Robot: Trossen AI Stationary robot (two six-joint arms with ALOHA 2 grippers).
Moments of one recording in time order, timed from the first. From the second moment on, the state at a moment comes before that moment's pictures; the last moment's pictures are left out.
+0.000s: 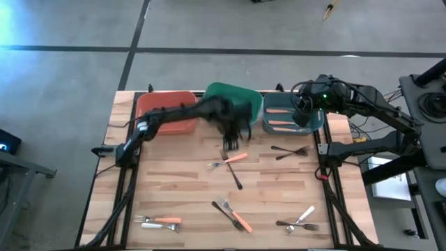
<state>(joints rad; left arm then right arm) 0.12 2.19 2.32 -1.39 -0.01 0.02 -0.33 1.04 1.43 -1.17 0.34 0.06</state>
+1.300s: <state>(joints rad) -0.76 2.09 1.91 -1.38 -0.06 -0.99 -0.33 0.75 1.38 -1.46 0.34 0.33</state>
